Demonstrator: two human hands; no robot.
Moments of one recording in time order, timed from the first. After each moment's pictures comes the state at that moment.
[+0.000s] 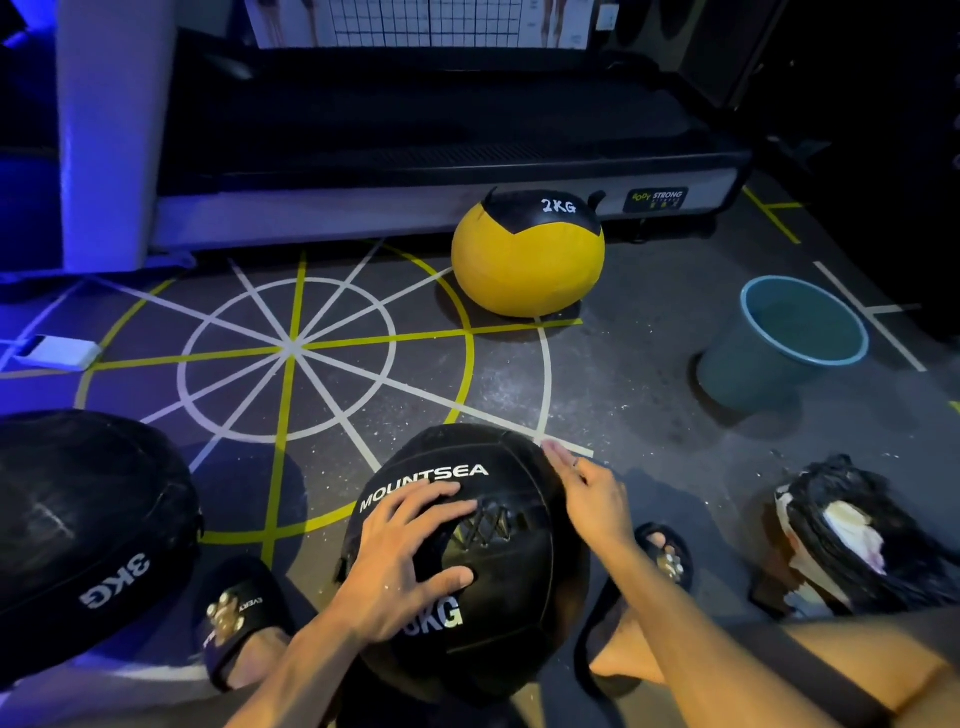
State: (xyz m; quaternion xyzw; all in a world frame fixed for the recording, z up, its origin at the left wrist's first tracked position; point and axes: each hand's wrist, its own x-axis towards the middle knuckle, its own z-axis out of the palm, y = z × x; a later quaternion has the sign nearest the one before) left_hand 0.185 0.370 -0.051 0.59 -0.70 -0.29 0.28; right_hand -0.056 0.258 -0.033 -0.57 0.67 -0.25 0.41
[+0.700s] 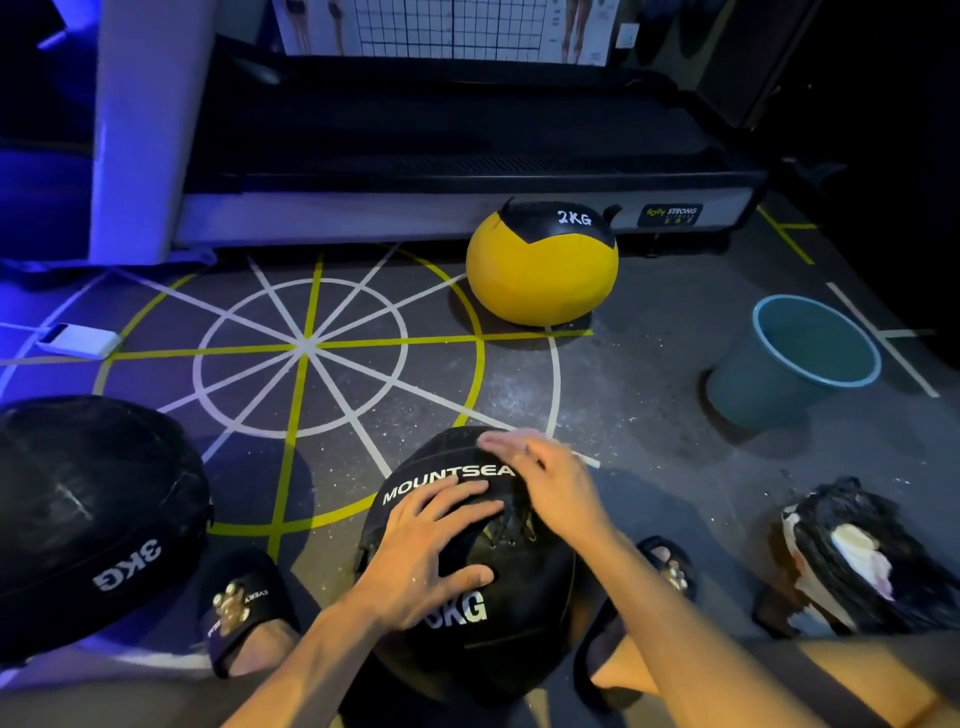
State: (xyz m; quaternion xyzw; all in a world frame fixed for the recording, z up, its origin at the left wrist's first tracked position) left_hand 0.175 0.360 -0.050 0.57 -0.74 -0.27 0.24; right_hand -0.015 0.251 -0.009 -0.73 0.51 -0.20 0.41
